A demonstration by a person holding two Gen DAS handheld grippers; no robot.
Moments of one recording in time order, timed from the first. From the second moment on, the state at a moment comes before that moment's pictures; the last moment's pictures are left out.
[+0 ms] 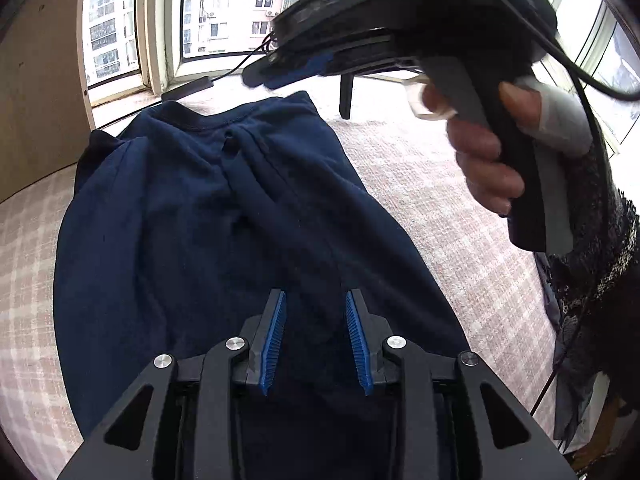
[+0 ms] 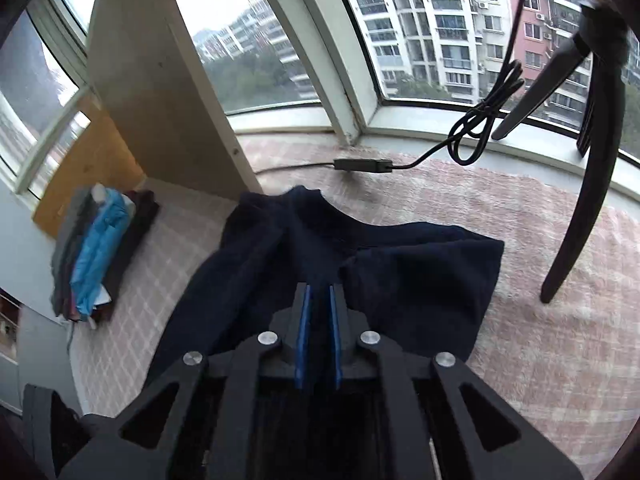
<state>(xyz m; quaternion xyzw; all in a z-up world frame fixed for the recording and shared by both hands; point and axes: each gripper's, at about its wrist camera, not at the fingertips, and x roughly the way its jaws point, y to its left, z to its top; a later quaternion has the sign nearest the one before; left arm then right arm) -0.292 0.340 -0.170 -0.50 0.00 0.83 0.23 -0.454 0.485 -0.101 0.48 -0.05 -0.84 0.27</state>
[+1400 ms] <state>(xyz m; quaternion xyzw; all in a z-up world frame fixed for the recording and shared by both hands) -0.208 0.197 -0.060 -0.42 -0.12 0.88 0.20 -0.440 0.562 -0.116 0.44 -0.07 -0.87 0.20</state>
